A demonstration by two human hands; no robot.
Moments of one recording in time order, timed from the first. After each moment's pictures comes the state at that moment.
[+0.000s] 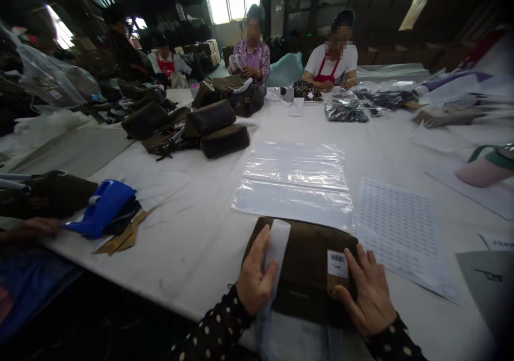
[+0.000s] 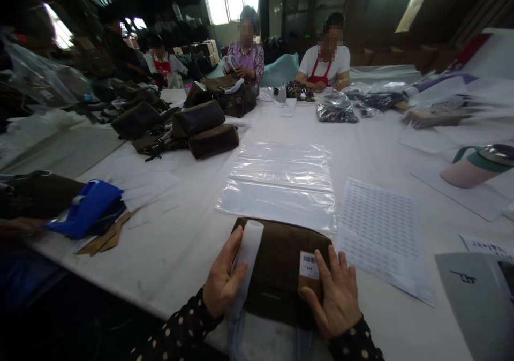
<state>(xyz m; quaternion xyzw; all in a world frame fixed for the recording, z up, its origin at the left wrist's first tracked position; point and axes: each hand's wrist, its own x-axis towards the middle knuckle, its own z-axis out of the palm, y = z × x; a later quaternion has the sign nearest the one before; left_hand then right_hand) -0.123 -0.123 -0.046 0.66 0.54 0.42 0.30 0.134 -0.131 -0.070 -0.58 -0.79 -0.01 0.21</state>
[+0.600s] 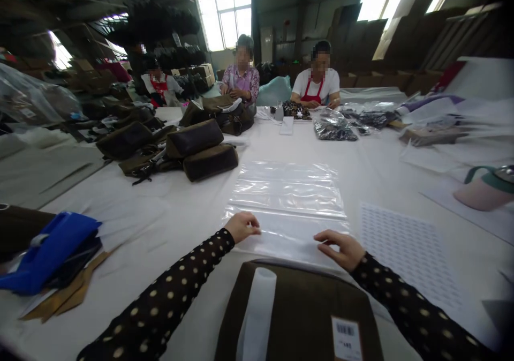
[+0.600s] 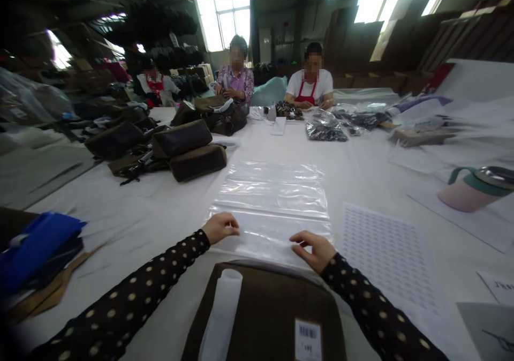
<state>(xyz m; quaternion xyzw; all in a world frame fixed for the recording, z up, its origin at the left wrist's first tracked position) -0.179 0.092 -0.066 0.80 0.54 0.09 0.24 0.152 0.060 -0.069 -0.48 -0.79 0.31 0.23</state>
